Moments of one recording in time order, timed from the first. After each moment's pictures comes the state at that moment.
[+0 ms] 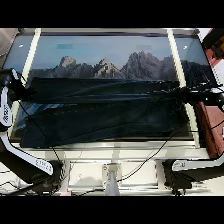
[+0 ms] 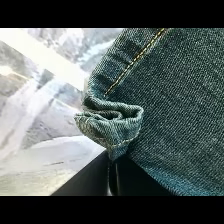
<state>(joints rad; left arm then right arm) 0.37 -1.88 1.58 1.79 -1.24 -1.78 -0.54 -1.58 1.10 -0.92 0.93 1.22</state>
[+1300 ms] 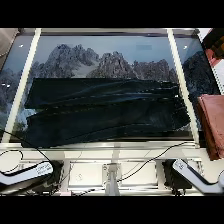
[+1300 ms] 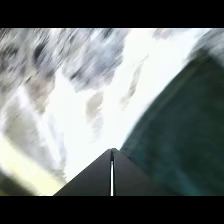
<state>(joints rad) 0.53 -1.32 1.53 1.62 -1.16 -1.61 -0.80 -1.07 1.35 -1.07 1.37 1.21</state>
